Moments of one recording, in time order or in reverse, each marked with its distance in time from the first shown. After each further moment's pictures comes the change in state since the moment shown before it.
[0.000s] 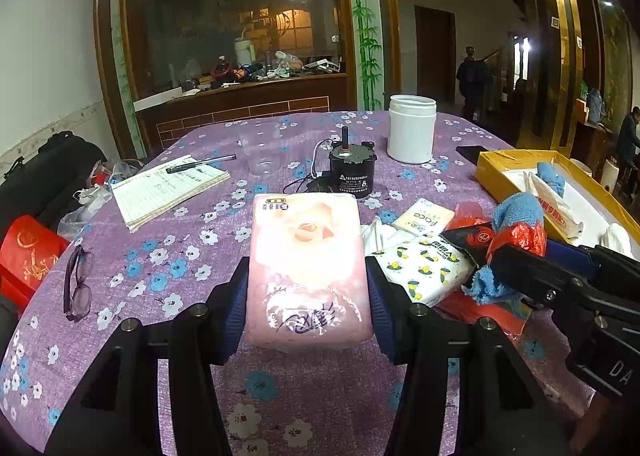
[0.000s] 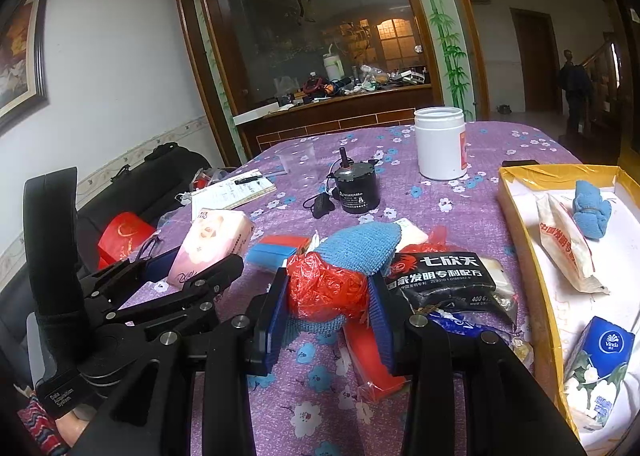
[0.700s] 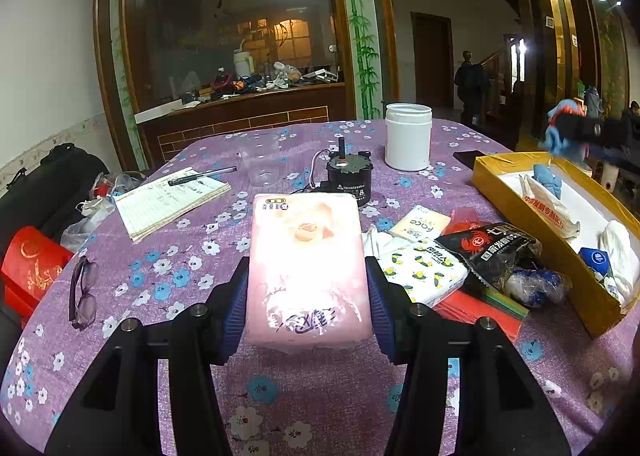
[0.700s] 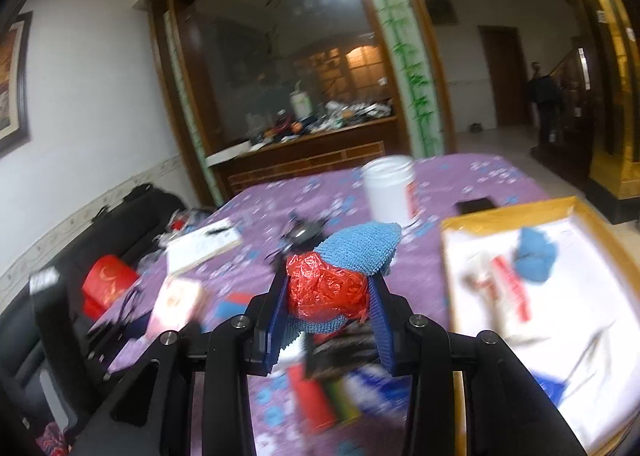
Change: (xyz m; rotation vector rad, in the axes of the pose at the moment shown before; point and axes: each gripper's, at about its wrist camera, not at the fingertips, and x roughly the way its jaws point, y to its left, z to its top) left arm -0.006 -0.004 0.000 0.020 -0.034 0.008; right arm -0.044 -0.056 0.050 0.088 -0.141 -0.121
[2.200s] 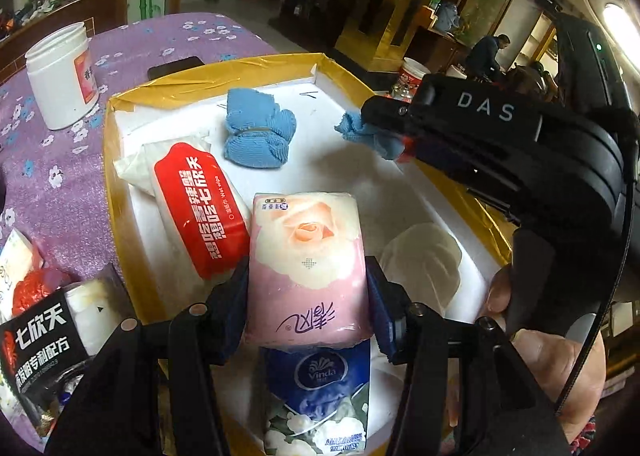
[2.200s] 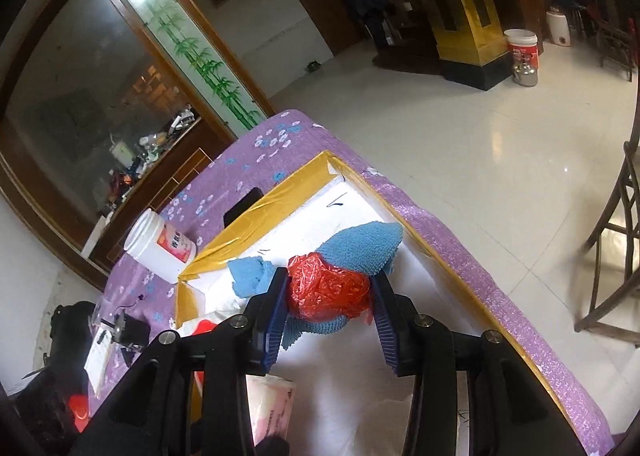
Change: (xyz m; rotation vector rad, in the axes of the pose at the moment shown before) left arm 0.071 -0.261 0.058 0.153 0.461 -0.686; right arm 0.004 -0.235 0.013 0.519 0.148 -0.361
